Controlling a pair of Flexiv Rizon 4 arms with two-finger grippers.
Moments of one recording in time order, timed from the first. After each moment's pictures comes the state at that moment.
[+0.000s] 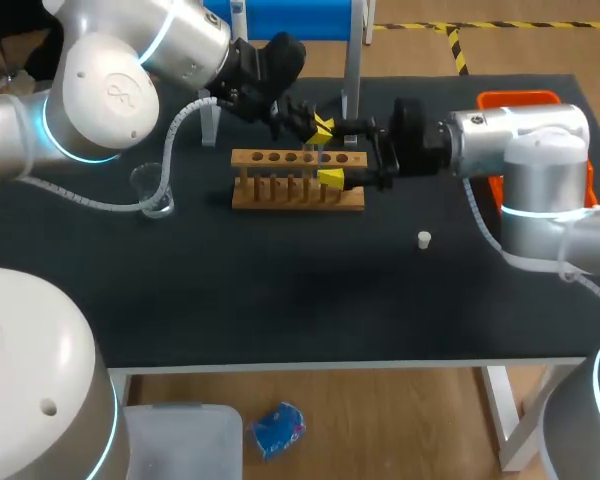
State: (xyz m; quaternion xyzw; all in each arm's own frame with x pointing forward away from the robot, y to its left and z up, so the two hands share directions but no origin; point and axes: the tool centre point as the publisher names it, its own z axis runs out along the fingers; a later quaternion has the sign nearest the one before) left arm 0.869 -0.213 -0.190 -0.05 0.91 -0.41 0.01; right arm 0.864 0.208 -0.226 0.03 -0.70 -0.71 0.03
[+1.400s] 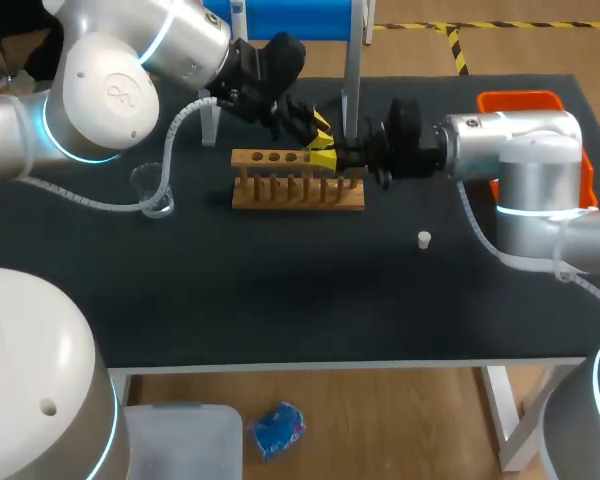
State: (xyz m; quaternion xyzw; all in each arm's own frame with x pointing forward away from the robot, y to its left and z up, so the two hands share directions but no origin) left arm 0.869 -0.213 -0.190 -0.05 0.91 -0.41 0.01; right arm 0.864 0.211 -0.228 0.03 -0.69 -0.72 0.03
